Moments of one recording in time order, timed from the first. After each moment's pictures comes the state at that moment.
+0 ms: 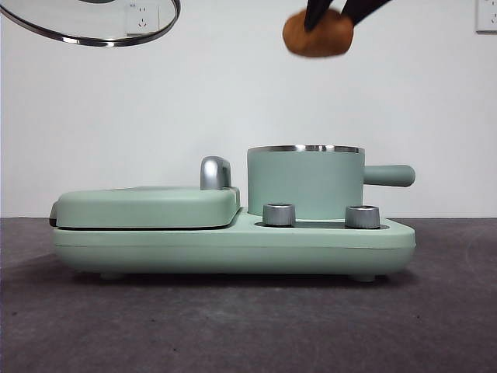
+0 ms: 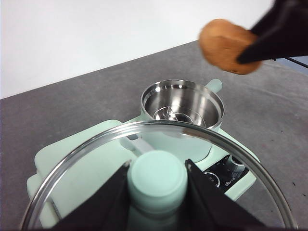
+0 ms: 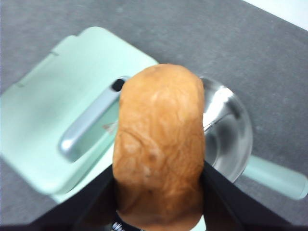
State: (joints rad) left arm -0.34 0.90 0.95 -0.35 0.34 0.06; right arm 0.48 1.57 1.71 -0.90 -0.10 -0.05
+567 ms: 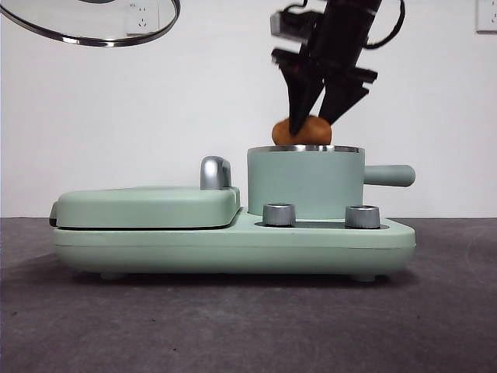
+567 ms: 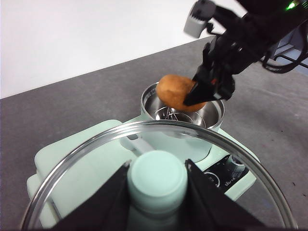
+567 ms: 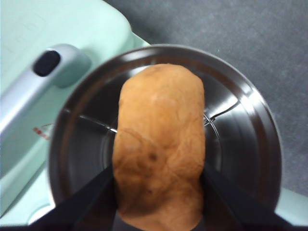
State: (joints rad) left arm -0.34 0.90 0.95 -0.35 0.33 0.06; right arm 0.44 1.90 1.82 -0.88 -0.08 -0.10
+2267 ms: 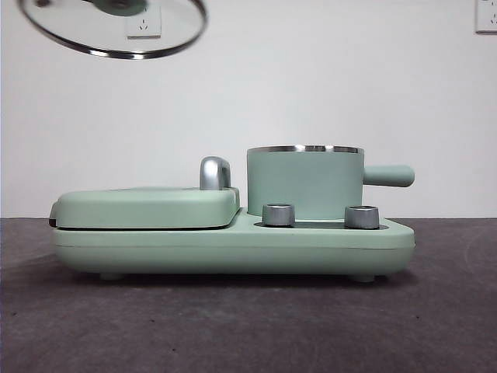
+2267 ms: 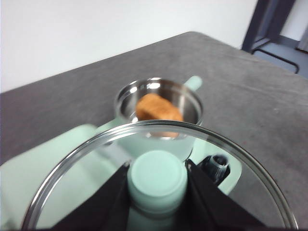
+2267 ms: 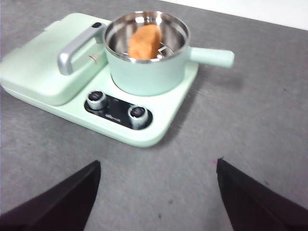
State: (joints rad) left arm -0.42 1.00 0.95 -0.25 0.36 0.06; right arm 0.48 0.40 0.87 -0.96 0.05 0.08
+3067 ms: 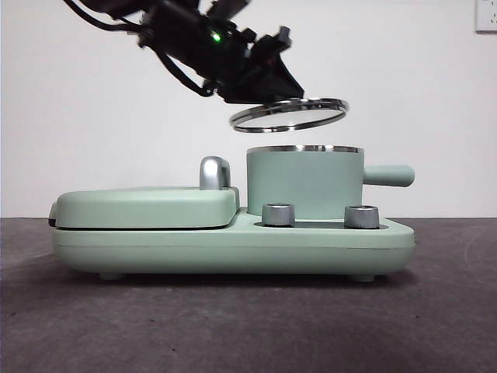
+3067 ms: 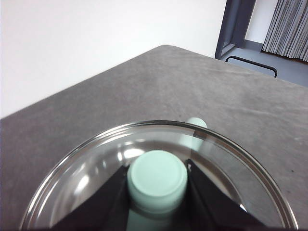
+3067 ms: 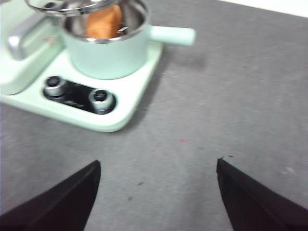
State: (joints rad) left arm -0.57 1.84 1.39 0.22 0.36 0.08; right arm 0.48 0.38 0.87 -1.04 0.19 0.11
